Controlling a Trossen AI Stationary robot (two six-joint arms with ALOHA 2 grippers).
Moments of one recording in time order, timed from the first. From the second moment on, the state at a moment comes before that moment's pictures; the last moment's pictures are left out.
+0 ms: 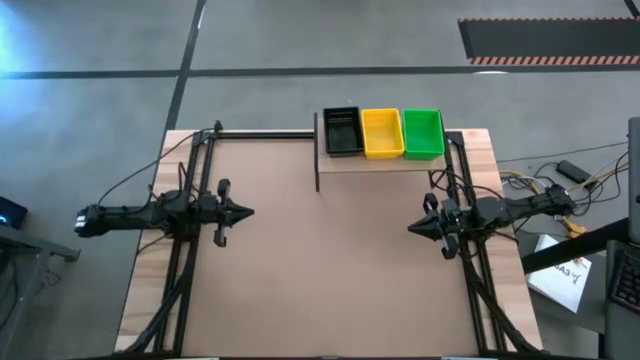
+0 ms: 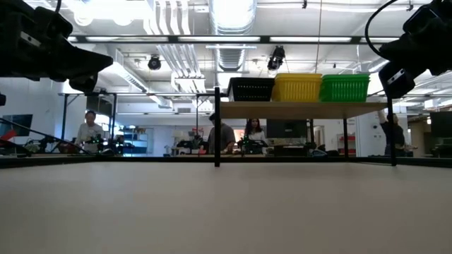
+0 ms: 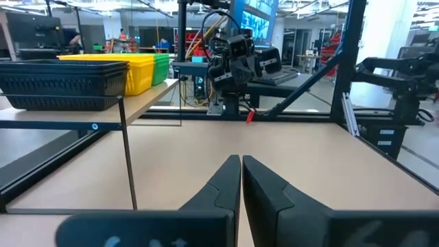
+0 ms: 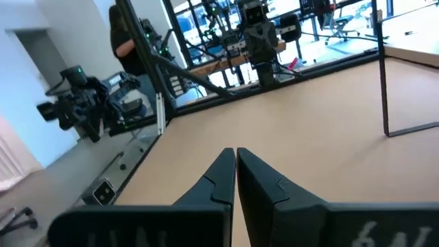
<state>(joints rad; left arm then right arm) 0.02 0.06 0.00 0.04 0.00 -0.02 0.25 0.03 0.04 -0.04 0.08 0.33</state>
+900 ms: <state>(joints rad) 0.02 0.06 0.00 0.04 0.00 -0.02 0.20 0.00 0.01 0.09 0.23 -0.06</state>
